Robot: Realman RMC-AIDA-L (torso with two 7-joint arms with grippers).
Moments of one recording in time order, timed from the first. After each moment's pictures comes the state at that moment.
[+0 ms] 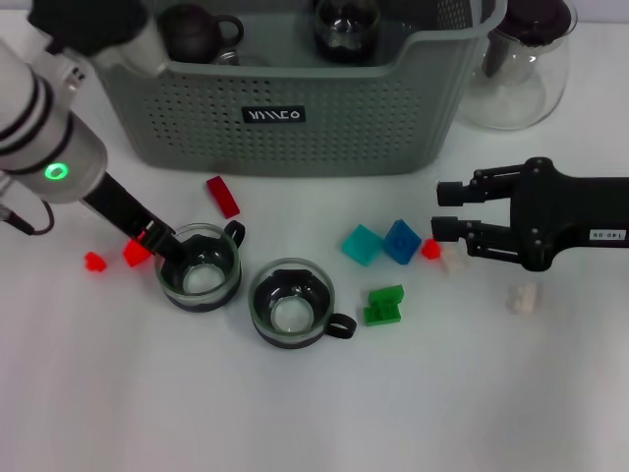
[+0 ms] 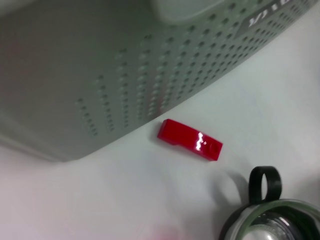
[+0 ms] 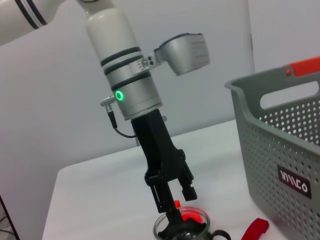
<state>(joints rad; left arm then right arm) -0.60 -2.17 1.25 1.33 2.84 1.64 -2.60 0.53 2.08 -0.70 -0.70 -2.03 -1.73 1.32</state>
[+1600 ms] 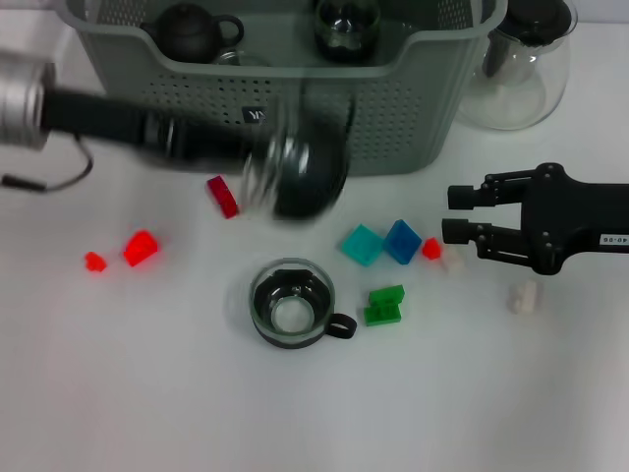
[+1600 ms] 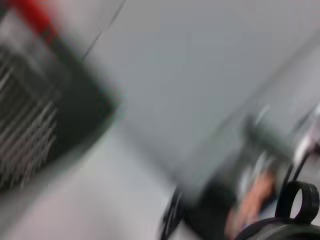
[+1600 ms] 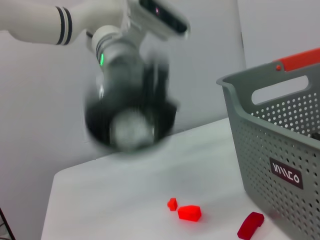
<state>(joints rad) -0.77 -1.95 0.59 0.62 2.32 1.89 -1.98 0.51 2.07 -0.69 -0.69 -2.03 -1.74 1.33</state>
